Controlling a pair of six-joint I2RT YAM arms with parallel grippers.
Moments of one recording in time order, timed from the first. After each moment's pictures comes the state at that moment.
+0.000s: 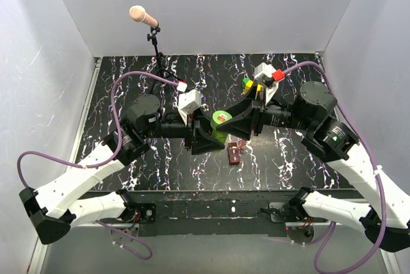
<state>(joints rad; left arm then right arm) -0.85 1.03 1.08 -0.07 0.74 -0.24 0.82 0.95 1.27 -0.28 -0.66 0.31</state>
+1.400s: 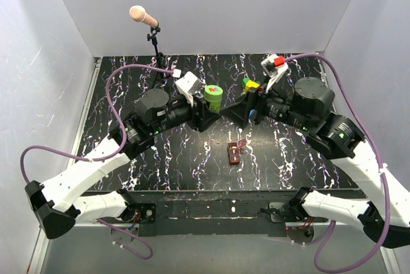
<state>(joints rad) -0.85 1.11 1.15 -0.18 0.16 -0.21 0.83 1.01 1.41 -0.55 -0.20 0.40</state>
